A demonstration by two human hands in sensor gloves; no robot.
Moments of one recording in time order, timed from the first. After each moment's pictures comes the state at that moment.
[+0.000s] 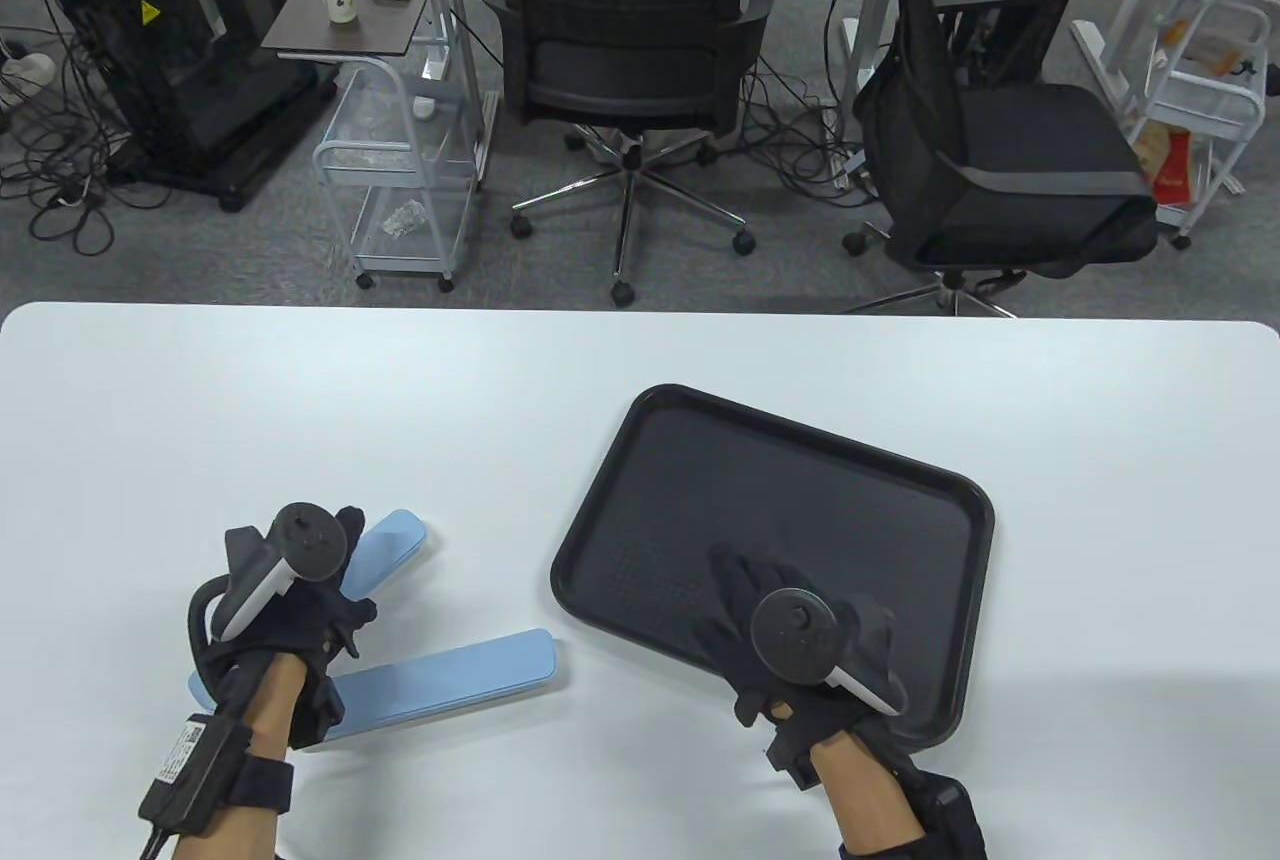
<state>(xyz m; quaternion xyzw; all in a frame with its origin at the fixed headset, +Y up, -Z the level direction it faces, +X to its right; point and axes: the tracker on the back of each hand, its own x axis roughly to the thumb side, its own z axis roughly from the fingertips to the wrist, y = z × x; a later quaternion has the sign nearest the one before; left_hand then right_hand) -0.324 -0.717 -0.335 -0.14 0.07 0.11 0.98 0.109 -0.709 -0.284 0.16 -0.03 0.97 0.19</state>
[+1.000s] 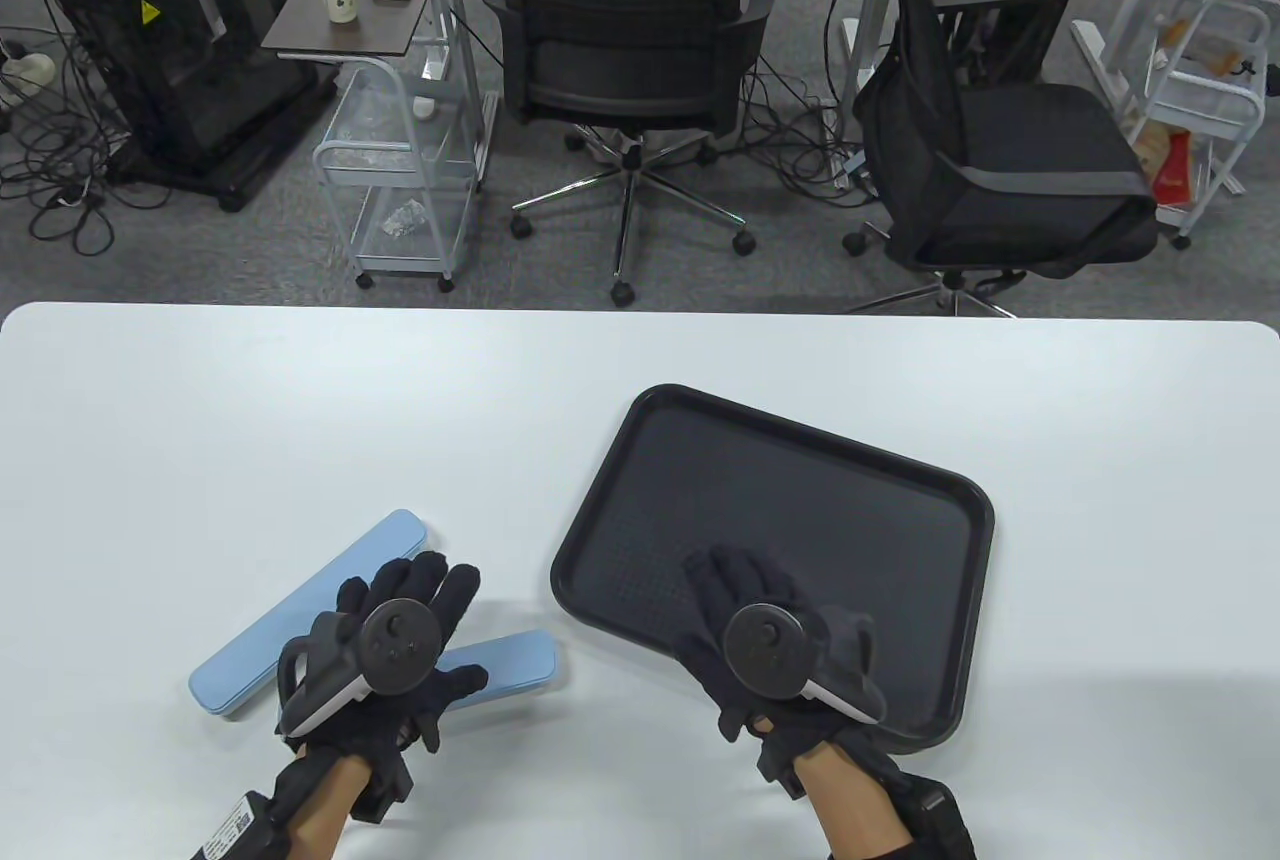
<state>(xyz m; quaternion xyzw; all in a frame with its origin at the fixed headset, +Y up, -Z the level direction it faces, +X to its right) -0.242 -0.724 -0.274 -0.07 -0.10 0.10 0.99 0.090 -0.715 -0.277 0.18 -0.02 0.97 0.16</state>
